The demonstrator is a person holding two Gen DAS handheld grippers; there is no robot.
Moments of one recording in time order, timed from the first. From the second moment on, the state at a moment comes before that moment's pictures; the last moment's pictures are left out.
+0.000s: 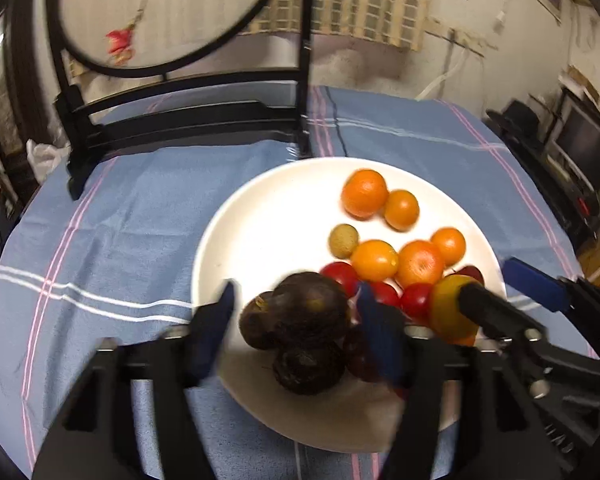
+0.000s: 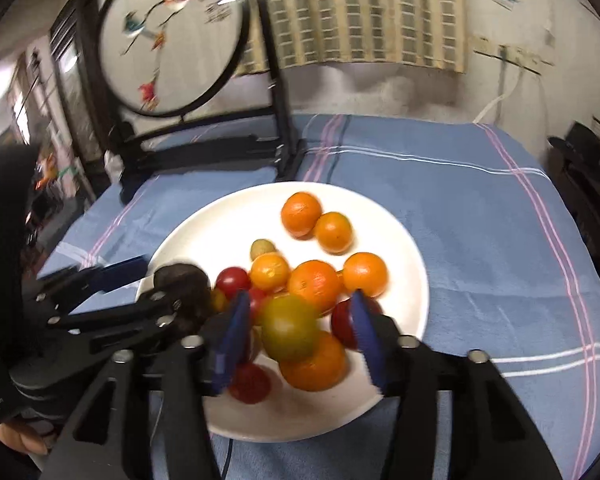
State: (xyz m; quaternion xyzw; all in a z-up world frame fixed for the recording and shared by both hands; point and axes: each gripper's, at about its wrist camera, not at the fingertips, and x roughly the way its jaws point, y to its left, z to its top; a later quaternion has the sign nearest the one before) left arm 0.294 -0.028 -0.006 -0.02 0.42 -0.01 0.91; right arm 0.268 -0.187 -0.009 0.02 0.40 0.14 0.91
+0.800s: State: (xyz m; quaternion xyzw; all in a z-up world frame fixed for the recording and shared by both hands) left arm 0.151 0.005 0.007 0.01 0.38 0.02 0.93; right arm 0.143 -0.193 -0.002 -0.02 0.41 0.12 0.91
